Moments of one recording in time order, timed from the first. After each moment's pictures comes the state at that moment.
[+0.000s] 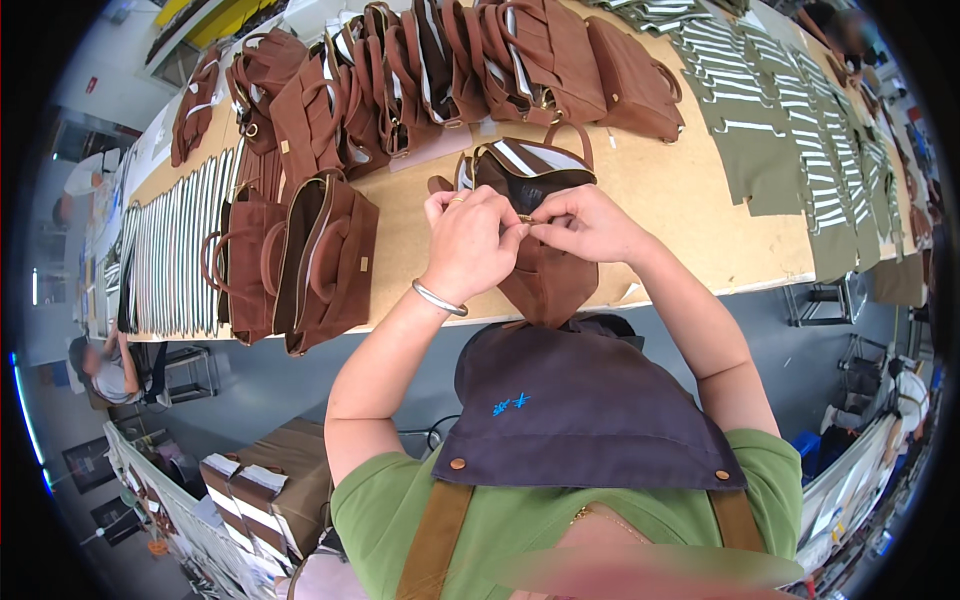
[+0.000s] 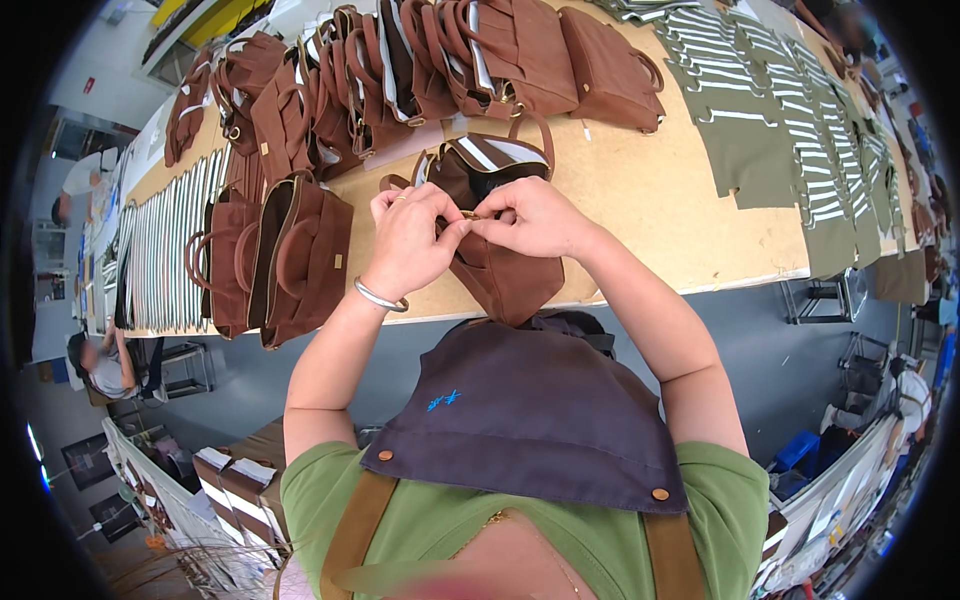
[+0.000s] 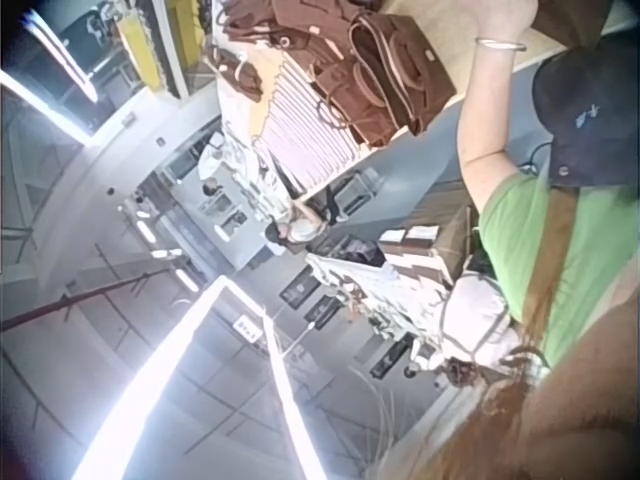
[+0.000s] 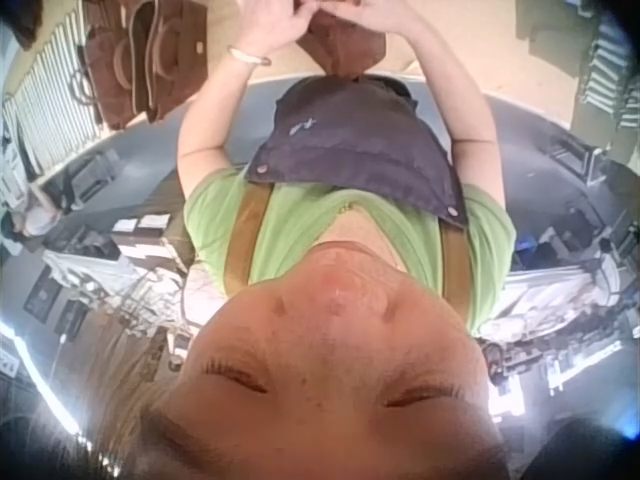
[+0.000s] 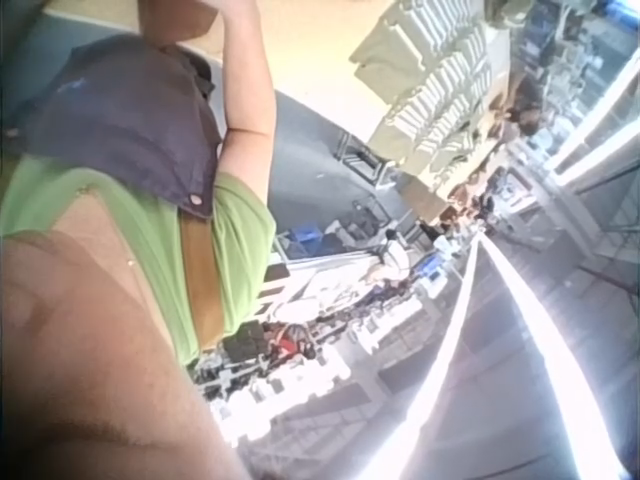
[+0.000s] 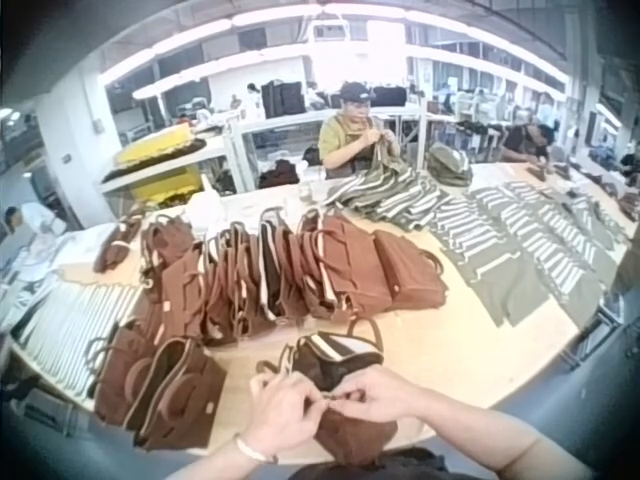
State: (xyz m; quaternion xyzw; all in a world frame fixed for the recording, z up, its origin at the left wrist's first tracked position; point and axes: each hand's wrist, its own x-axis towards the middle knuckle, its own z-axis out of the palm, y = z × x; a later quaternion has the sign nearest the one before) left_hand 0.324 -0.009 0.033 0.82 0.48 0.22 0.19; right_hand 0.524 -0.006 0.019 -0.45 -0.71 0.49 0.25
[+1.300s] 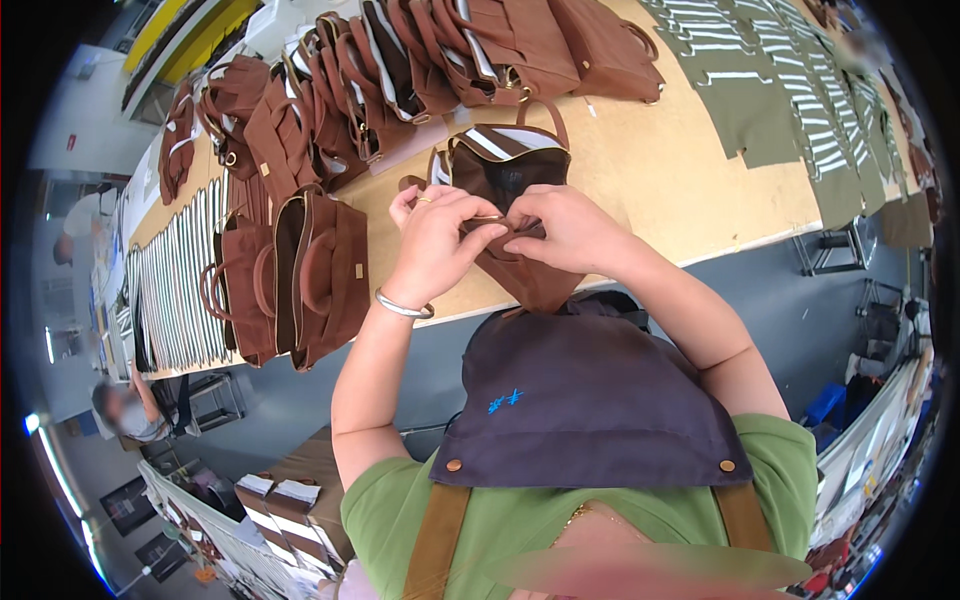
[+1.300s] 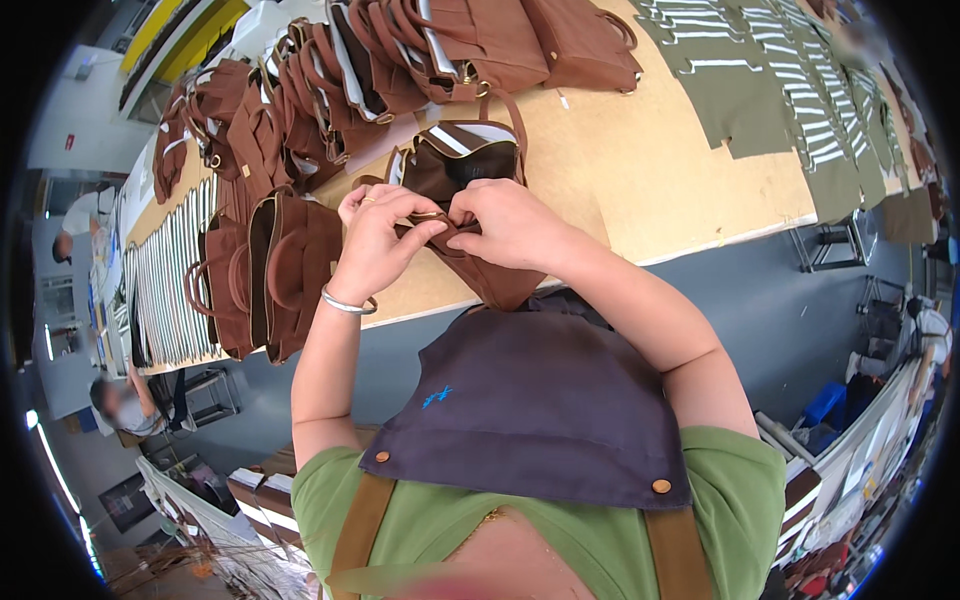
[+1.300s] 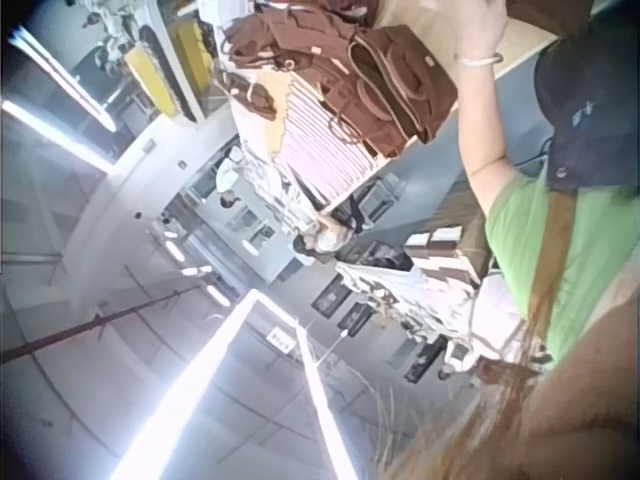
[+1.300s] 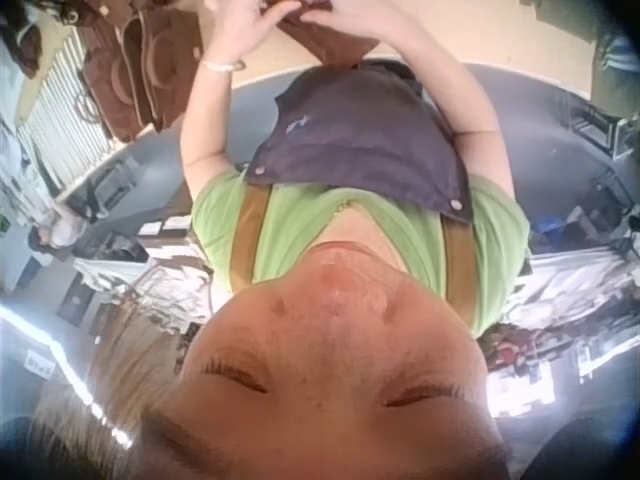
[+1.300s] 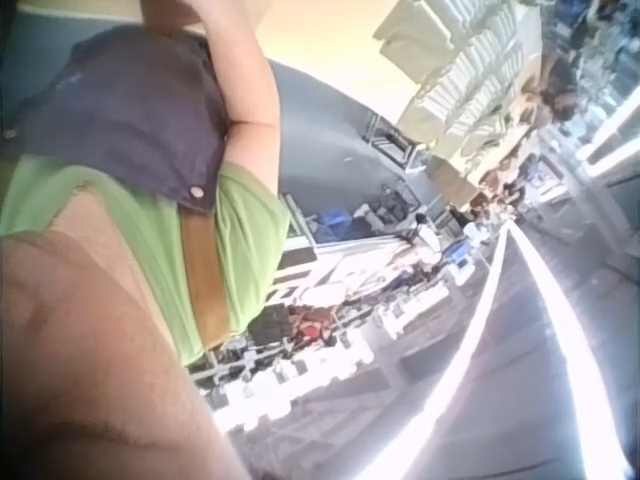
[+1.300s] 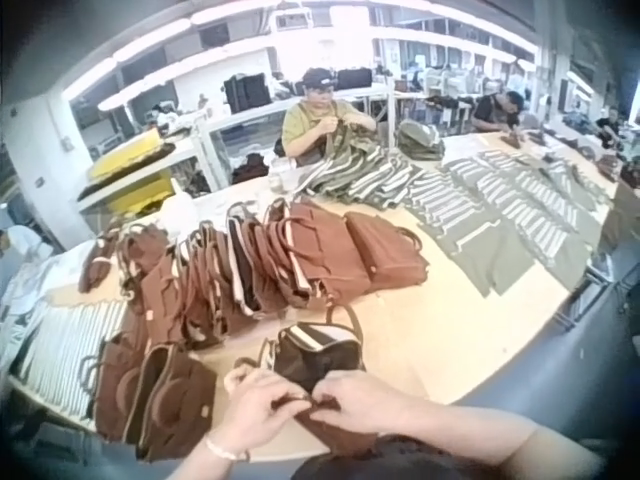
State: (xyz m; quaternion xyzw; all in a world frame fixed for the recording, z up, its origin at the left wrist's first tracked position) left_hand 0.309 -0.005 0.043 0.86 0.41 0.17 0.24; right_hand 0.512 -0.034 0.022 -0.48 -0.76 0.36 0.25
